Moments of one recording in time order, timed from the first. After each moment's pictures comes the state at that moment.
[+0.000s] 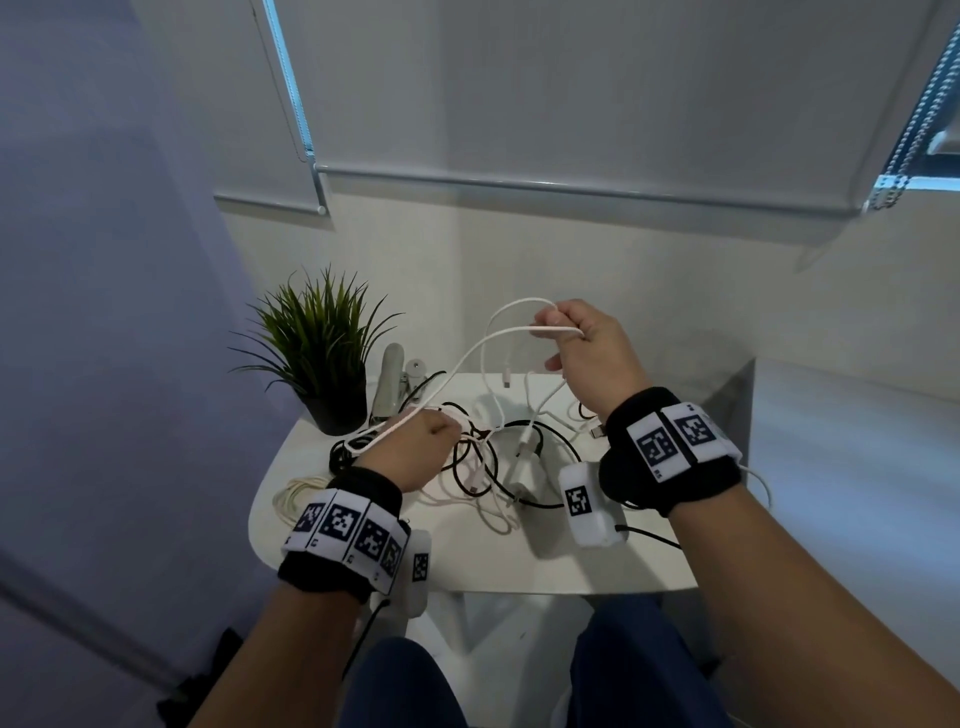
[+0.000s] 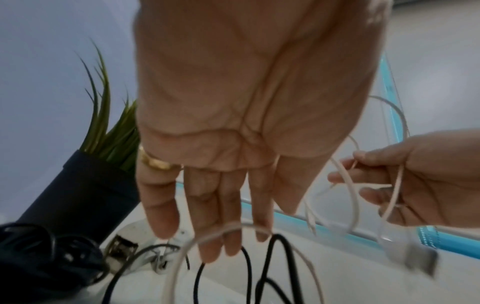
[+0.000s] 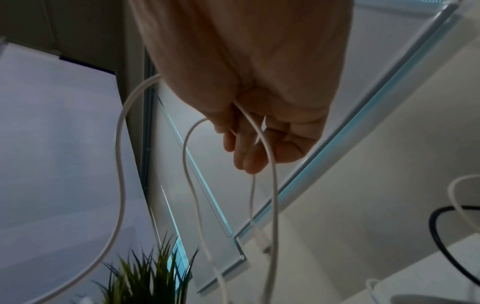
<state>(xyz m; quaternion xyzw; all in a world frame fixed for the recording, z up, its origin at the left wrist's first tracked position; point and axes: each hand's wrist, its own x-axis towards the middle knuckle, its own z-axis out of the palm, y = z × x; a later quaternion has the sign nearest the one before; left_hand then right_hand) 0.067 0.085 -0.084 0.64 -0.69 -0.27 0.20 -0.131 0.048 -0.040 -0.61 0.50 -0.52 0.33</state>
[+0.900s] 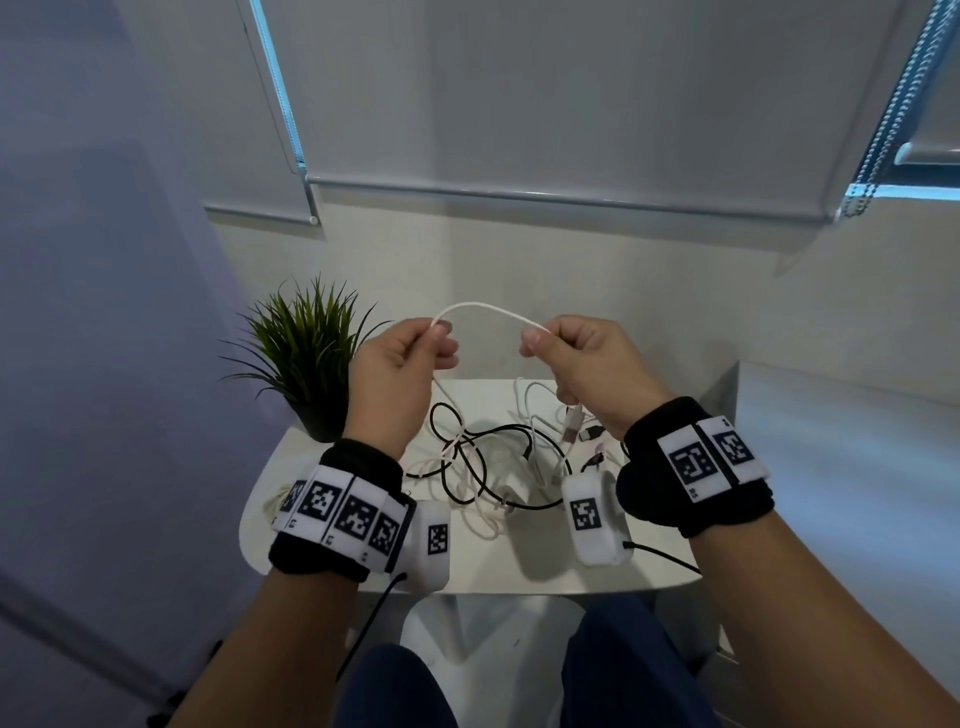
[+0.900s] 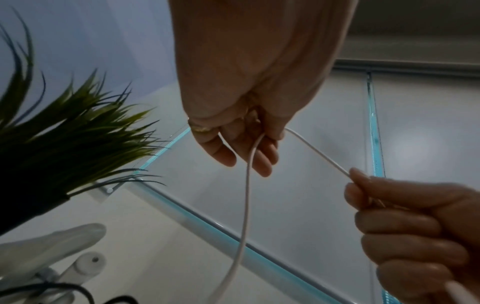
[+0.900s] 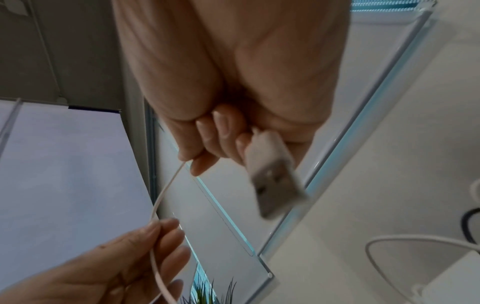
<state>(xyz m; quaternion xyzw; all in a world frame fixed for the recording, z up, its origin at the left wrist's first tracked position) 0.037 0.094 -0.027 0.48 -0.55 -0.28 0.62 -0.145 0.082 -0.021 -0.61 0.43 -0.51 0.42</state>
